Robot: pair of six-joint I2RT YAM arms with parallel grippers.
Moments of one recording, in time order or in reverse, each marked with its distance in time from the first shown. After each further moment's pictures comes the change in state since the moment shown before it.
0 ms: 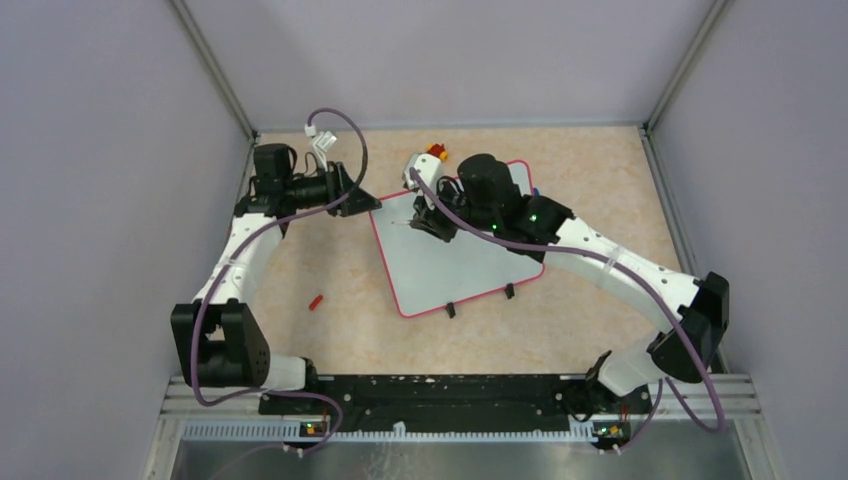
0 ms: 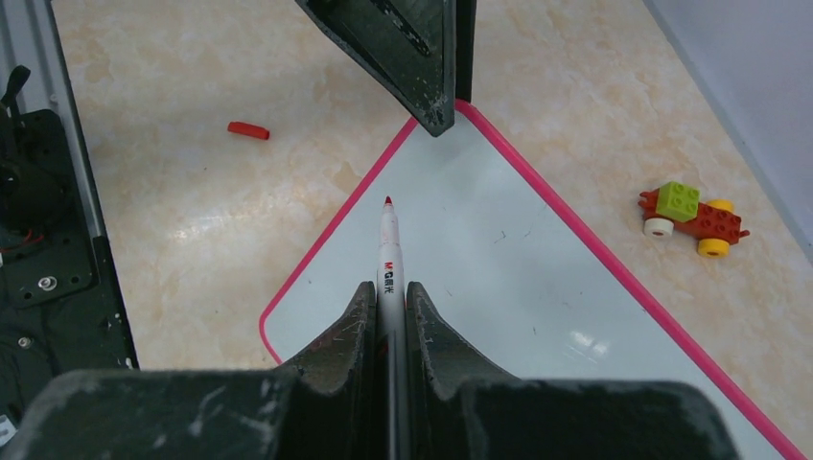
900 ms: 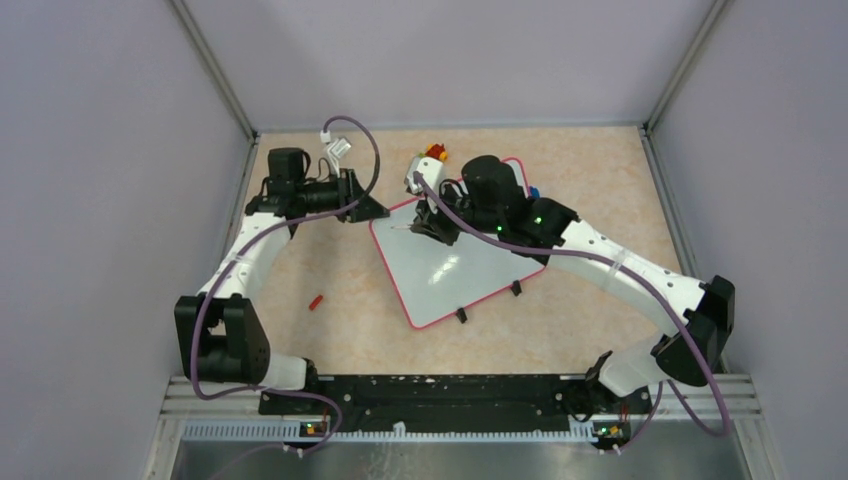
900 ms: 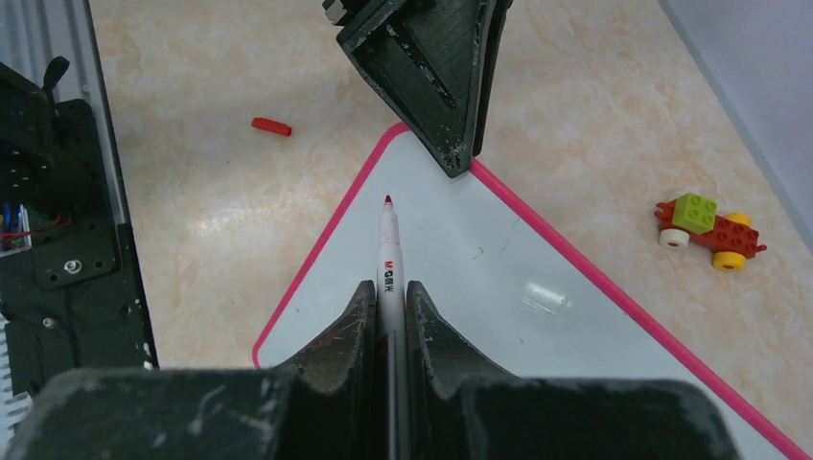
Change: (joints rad) left arm -0.072 0.028 -0.016 -0.015 -0.003 0.018; right arm 0.000 -0.025 -0.015 -0.005 -0.041 -0.011
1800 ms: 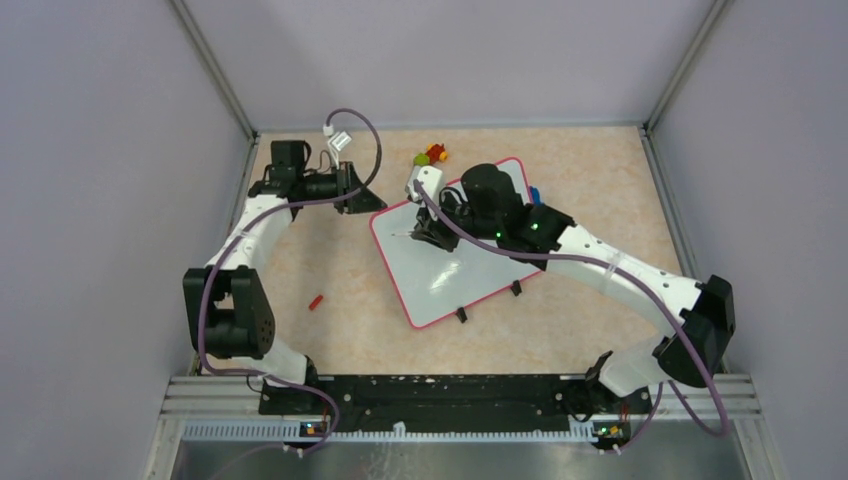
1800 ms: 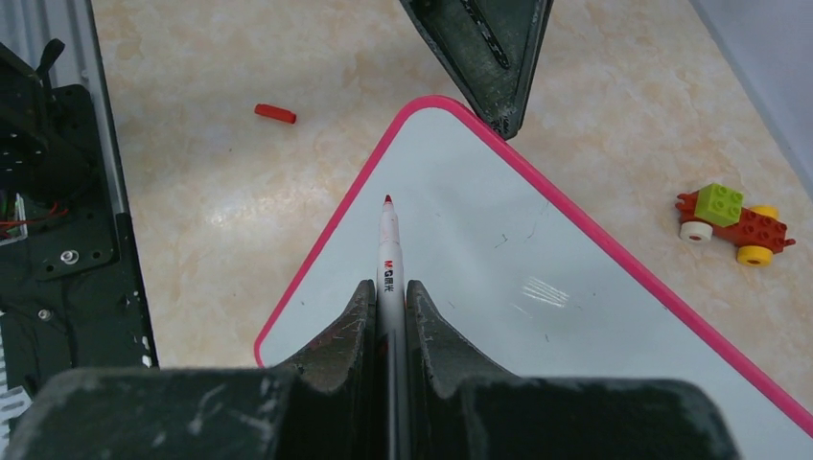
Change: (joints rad) left arm 0.029 0.126 0.111 -0.076 0.082 0.084; right arm 0.000 -0.010 -0.078 0.062 -0.006 0.004
